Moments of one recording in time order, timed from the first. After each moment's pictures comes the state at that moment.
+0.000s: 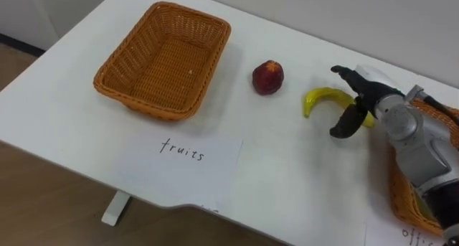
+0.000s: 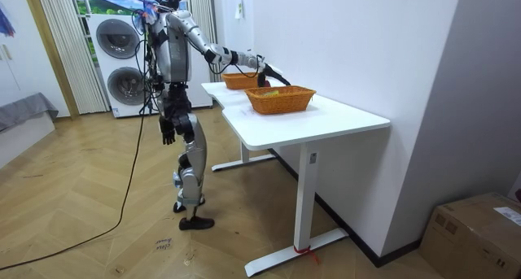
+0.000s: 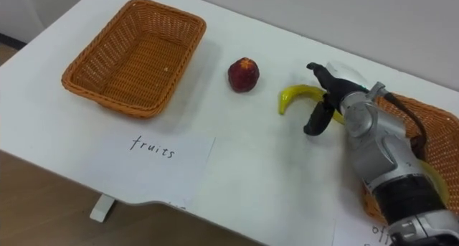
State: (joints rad) left arm 0.20 0.31 0.11 1.12 -0.31 0.16 -0.05; right arm -0.45 -0.55 0.25 0.43 -0.55 0.27 0.23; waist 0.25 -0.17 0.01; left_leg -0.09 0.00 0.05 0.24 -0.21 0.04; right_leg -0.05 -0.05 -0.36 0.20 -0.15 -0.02
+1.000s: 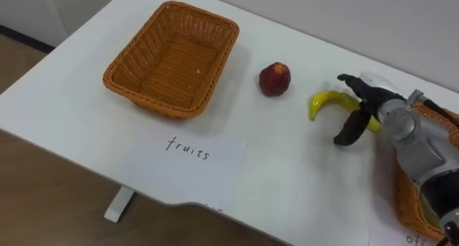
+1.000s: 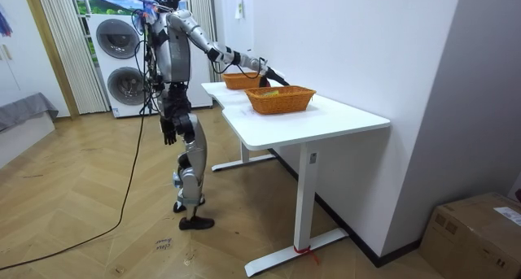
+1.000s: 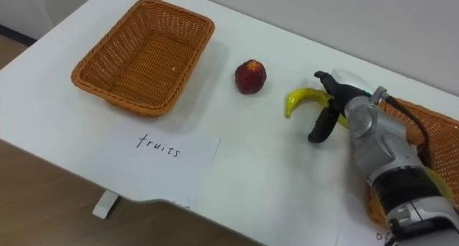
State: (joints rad) left arm 0.17 0.32 0.09 1.13 -0.31 0.19 -0.08; right arm -0.54 -0.55 0.29 0.68 -0.54 0.24 0.19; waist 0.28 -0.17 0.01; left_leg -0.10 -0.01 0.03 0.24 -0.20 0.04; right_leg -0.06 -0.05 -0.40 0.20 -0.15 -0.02
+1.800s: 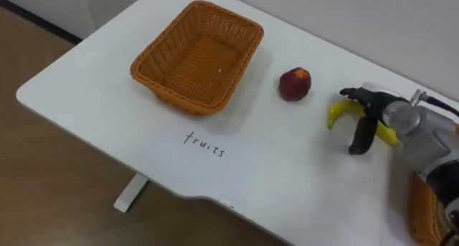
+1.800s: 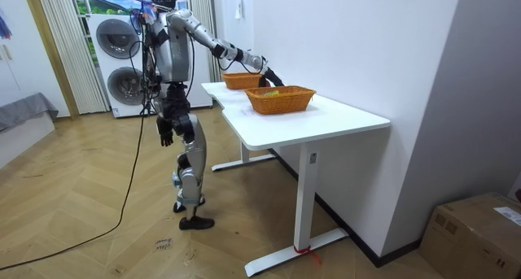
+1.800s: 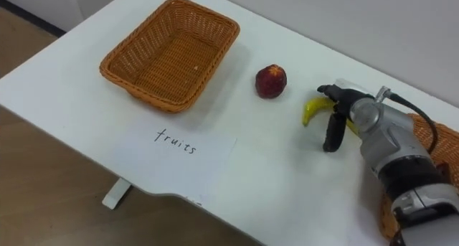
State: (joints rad) left arm 0.13 0.35 0.05 1.13 -0.28 0.20 -0.09; right arm -0.61 -0.60 0.40 0.75 -0.47 0.26 0.35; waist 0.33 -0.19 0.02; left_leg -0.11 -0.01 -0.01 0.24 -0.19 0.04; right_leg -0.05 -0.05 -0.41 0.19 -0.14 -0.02
